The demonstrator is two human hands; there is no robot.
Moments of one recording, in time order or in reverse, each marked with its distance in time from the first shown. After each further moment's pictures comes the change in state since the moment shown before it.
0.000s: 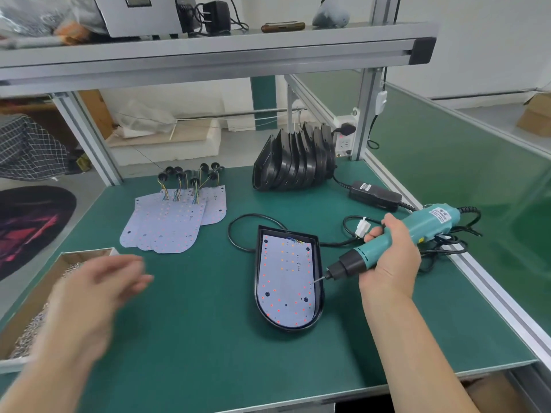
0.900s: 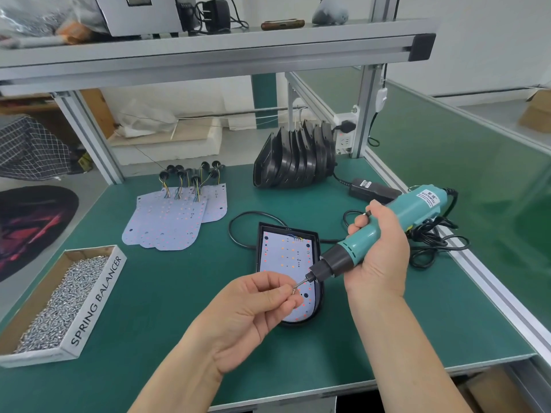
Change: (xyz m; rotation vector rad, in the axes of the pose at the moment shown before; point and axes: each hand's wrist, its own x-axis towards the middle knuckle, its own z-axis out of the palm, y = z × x) left_hand -0.086 0.024 0.123 -0.509 -0.720 -0.578; right_hand -0.040 -0.007 0.022 0.004 -0.133 0.055
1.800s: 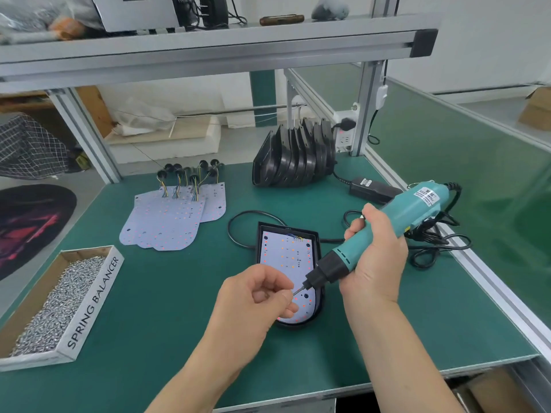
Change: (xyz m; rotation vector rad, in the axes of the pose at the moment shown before) left_hand -0.005 -0.010 0.005 0.709 0.251 0.372; right_hand -0.004 0.008 0.001 -0.017 0.015 -0.115
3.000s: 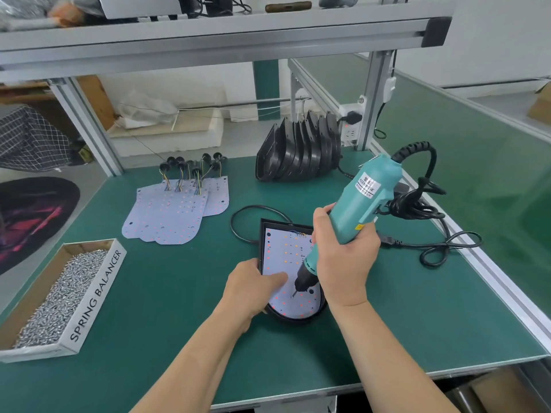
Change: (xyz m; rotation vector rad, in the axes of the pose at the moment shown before) left_hand 0.066 -0.040 0.005 0.174 0.024 -0.305; right_hand -0.002 0.044 -0.002 -0.510 -0.246 -0.458
